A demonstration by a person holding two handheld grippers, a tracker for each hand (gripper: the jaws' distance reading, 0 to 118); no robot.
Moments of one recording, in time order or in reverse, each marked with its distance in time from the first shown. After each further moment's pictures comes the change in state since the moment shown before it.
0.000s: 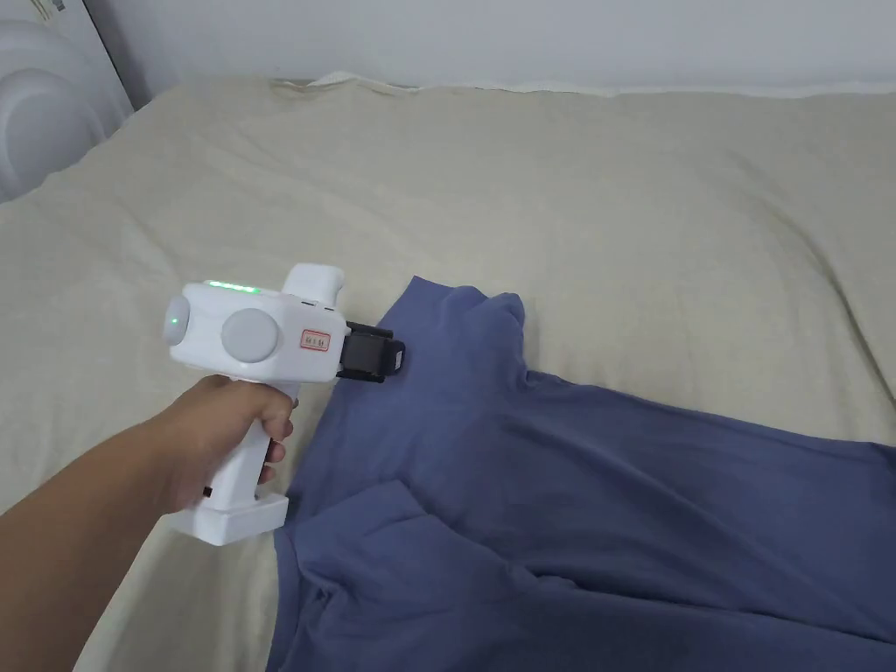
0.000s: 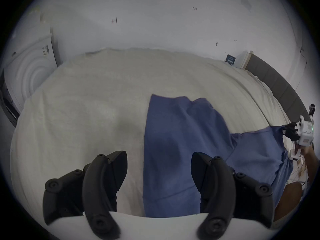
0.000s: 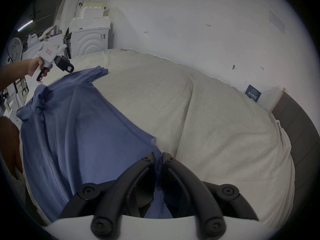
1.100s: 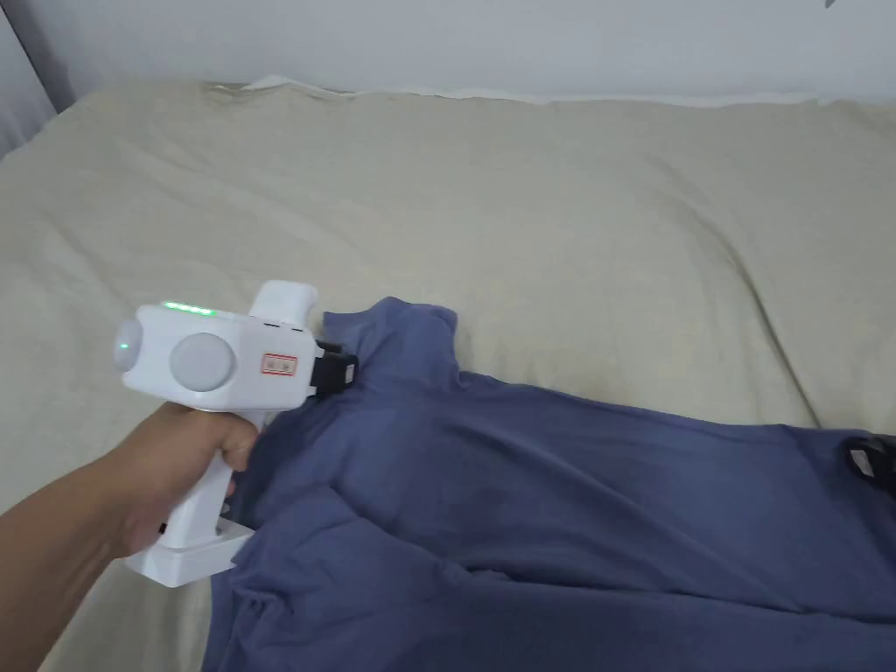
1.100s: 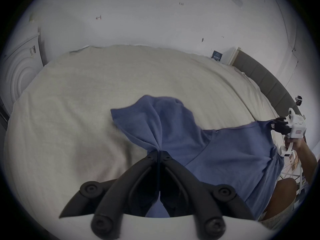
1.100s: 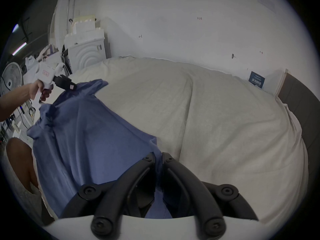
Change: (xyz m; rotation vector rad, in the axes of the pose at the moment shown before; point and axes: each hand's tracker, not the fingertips) left arm 0.046 -0.017 0.025 0.044 -0.108 -0.041; right arm 0.031 -0.002 0.009 0.018 0.091 -0.147
